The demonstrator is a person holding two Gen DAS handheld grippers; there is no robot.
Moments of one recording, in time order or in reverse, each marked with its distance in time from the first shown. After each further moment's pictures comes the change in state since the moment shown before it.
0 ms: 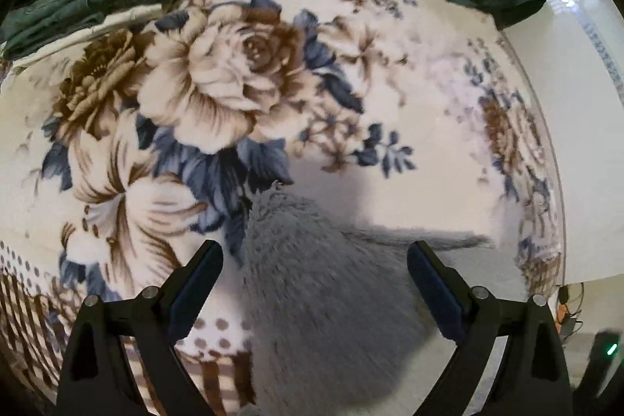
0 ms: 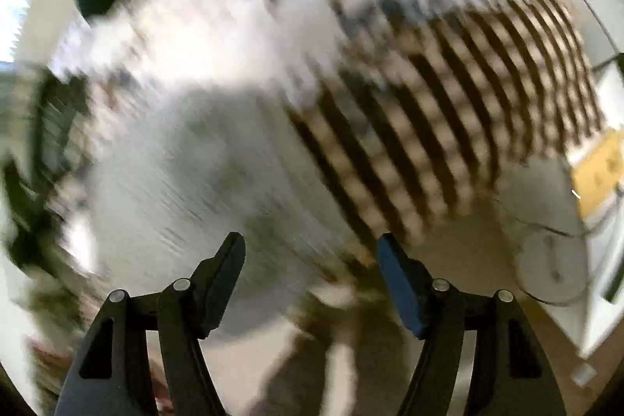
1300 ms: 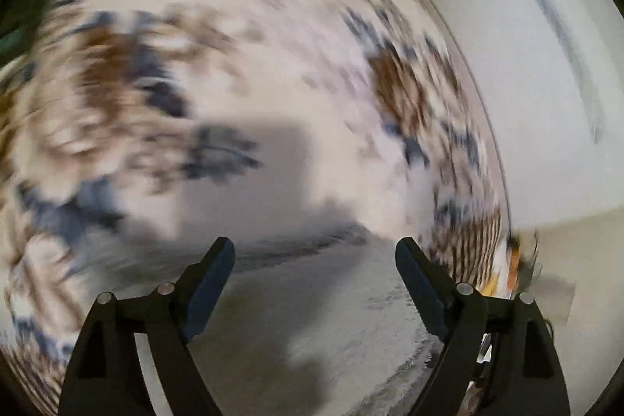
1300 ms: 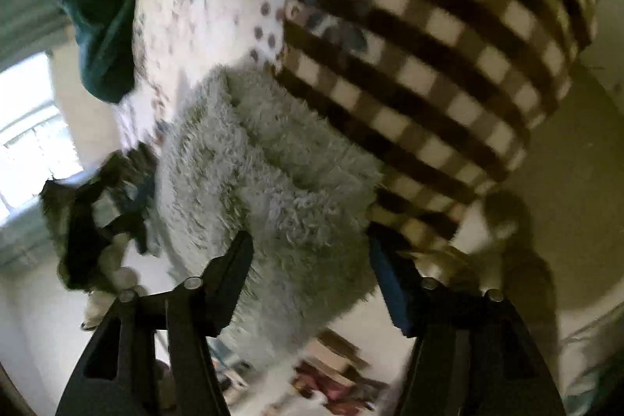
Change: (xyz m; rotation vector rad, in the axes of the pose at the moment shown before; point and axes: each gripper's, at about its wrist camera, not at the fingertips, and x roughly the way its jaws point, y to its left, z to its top) left arm 0.046 -0.119 0.033 0.228 0.210 -0.222; right arm 0.081 -0.087 -0.042 0.406 0.114 0.463
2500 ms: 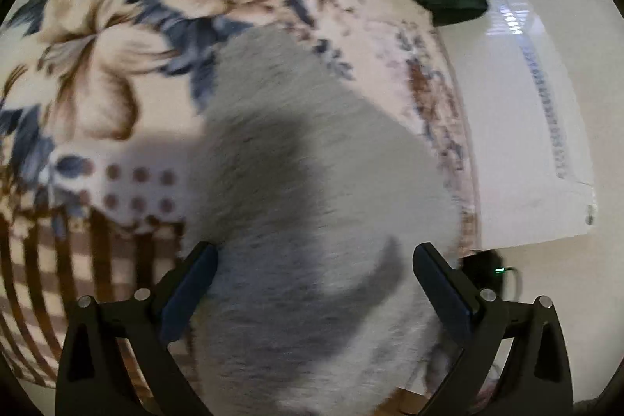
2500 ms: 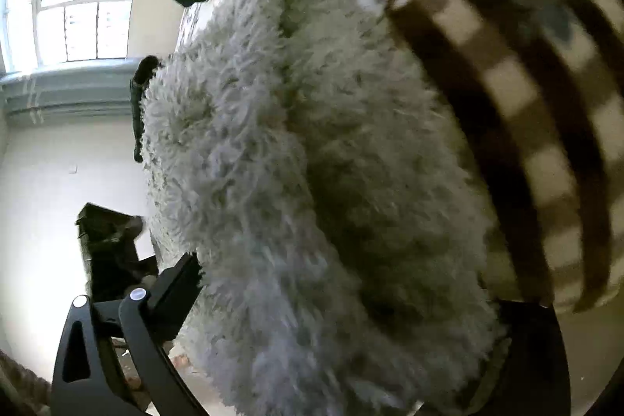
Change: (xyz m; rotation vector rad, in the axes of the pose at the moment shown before) left arm -0.034 0.119 -0.167 -0.294 -0.186 -0.147; right arm 0.071 0.017 -0.017 -0.475 0.109 0.049
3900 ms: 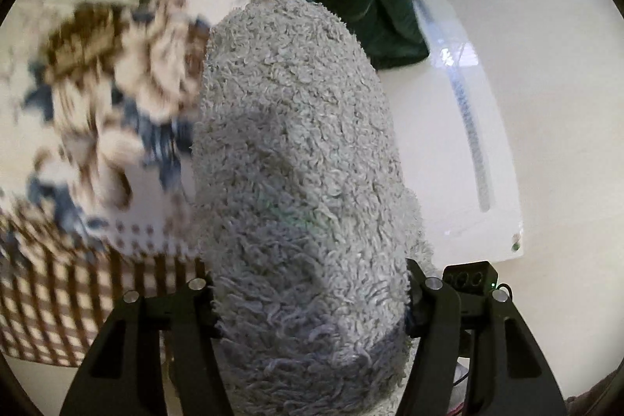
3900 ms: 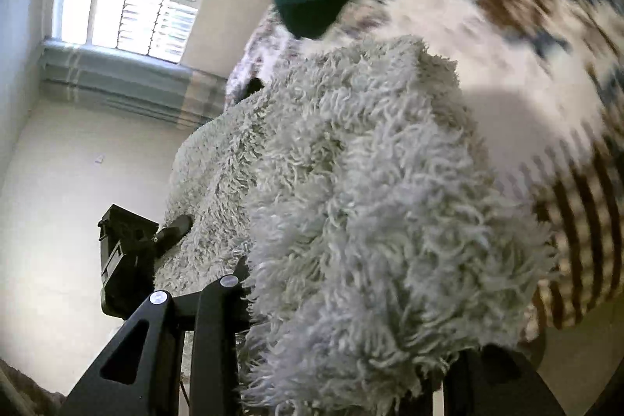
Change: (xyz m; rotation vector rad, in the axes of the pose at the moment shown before) left arm -0.154 -0.028 0.049 -0.018 -0.100 -0.238; right arm -0.027 0.269 0.038 -0.196 -0.187 0.036
